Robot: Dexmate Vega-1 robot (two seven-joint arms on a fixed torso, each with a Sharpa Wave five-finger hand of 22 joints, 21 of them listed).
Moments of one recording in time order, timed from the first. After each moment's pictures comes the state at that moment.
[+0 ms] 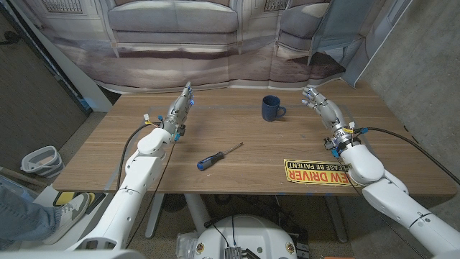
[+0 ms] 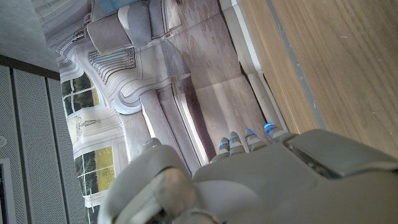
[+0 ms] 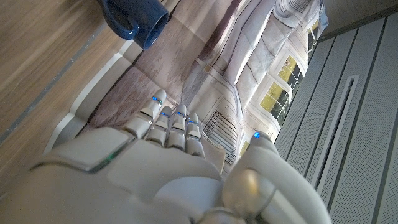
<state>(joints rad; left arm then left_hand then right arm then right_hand) 0.98 0.27 0.03 -1.53 -0.28 -0.03 -0.15 0.35 0.06 -0.07 0.10 0.36 -0.15 0.04 0.22 0.18 -0.10 -0.01 0.21 0.18 -0.14 0.01 0.19 0.18 -0.14 -0.01 0.20 0.17 -1.22 -0.72 -0.22 -1.72 0.28 0.45 -0.19 0.20 -0.01 0.15 -0.01 0.24 0.19 0.04 0.21 0.18 0.22 0.05 0.25 0.18 0.13 0.01 0.20 0.18 0.27 -0.04 0.30 0.18</state>
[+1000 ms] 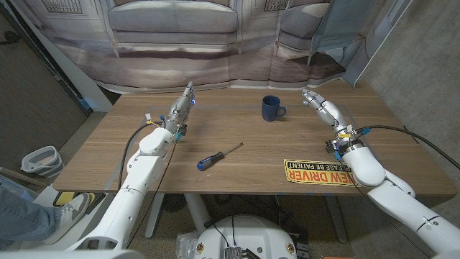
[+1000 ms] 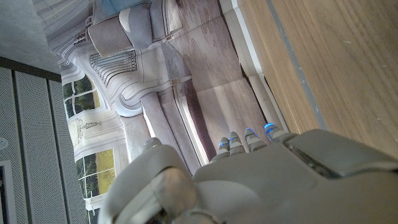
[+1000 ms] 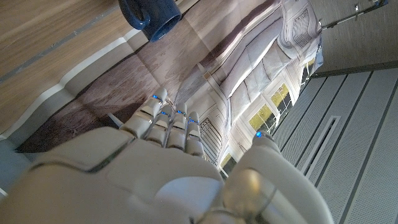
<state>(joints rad) 0.98 0.26 0.04 -1.53 -0.27 -0.03 -0.14 0.35 0.07 -0.07 0.10 0.36 -0.14 0.04 0.21 0.18 -0.10 -0.01 0.21 0.18 -0.13 0.01 0.19 0.18 -0.14 -0.01 0.20 0.17 -1.25 -0.75 -0.19 -1.75 0.05 0.43 -0.27 0.20 -0.01 0.14 -0.02 0.24 0.21 0.02 0.21 0.18 0.24 0.04 0.25 0.18 0.15 0.00 0.20 0.18 0.29 -0.04 0.29 0.18</state>
